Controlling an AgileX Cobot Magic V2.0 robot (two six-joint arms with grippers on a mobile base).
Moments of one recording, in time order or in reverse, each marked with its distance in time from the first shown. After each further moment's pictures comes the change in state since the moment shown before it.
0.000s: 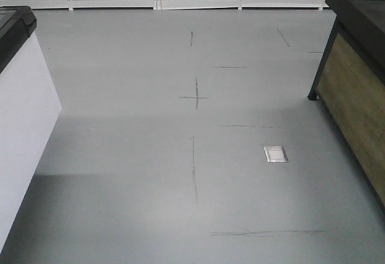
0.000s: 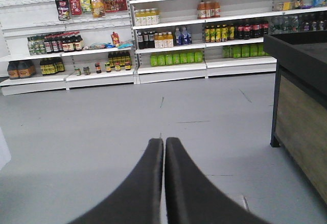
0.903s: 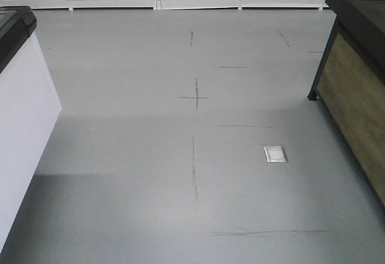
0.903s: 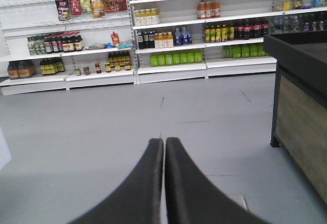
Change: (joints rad) left arm 0.000 0.000 0.000 0.000 0.000 0.000; right arm 0.000 0.000 0.000 0.000 0.000 0.000
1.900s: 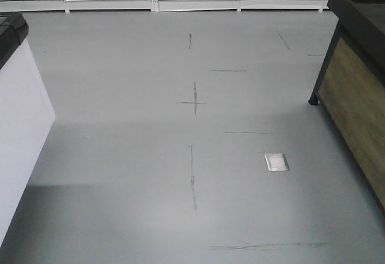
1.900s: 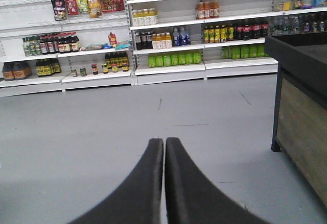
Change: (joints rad) left arm 0.000 0.000 0.000 0.000 0.000 0.000; right arm 0.000 0.000 0.000 0.000 0.000 0.000
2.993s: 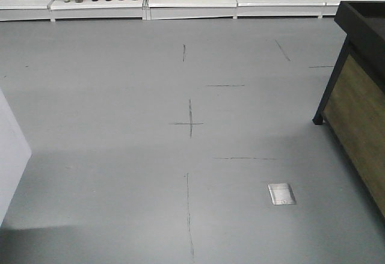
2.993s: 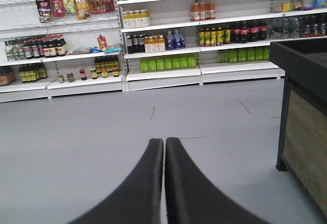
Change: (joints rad) left arm 0.000 0.000 0.000 0.000 0.000 0.000; right arm 0.000 0.000 0.000 0.000 0.000 0.000
